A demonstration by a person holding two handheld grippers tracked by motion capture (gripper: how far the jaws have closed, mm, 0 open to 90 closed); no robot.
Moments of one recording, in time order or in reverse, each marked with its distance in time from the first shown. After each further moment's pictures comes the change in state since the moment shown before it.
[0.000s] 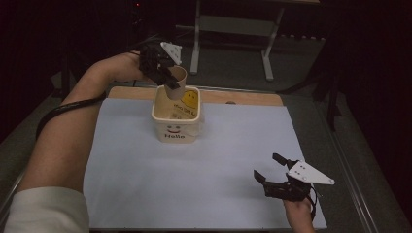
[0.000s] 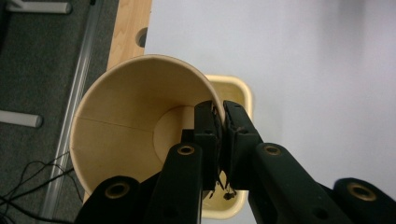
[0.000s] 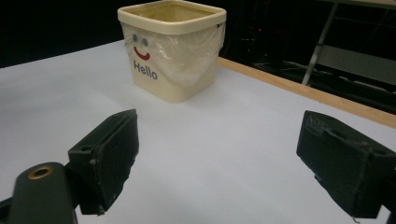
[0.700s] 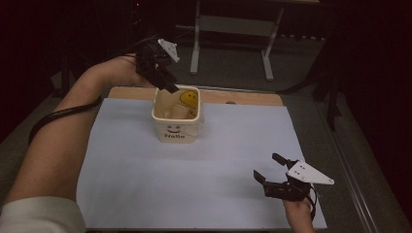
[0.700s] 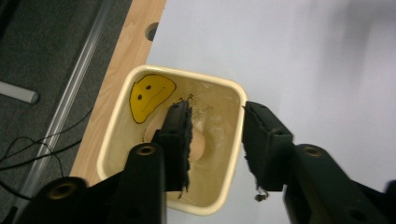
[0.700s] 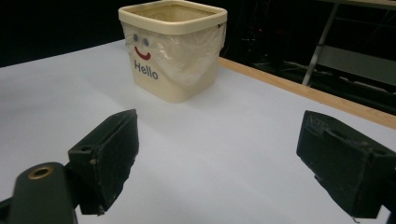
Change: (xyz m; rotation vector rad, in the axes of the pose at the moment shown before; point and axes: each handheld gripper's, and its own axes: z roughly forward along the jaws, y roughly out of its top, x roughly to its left) left arm -0.014 -0.004 -0.010 -0.027 0.002 -0.155; right arm 0.000 0.001 0.000 0.002 0.000 -0.009
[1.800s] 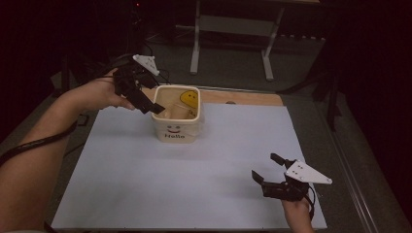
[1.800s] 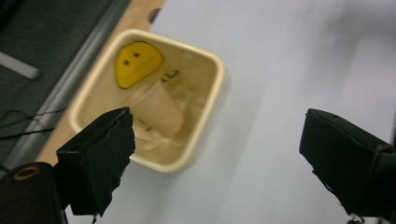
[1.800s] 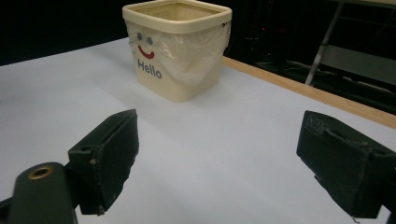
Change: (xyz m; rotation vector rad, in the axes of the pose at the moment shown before) left arm -0.042 -0.047 -0.019 -0.041 0.055 -0.132; right arm 0.003 0.001 0.003 0.008 0.012 -0.003
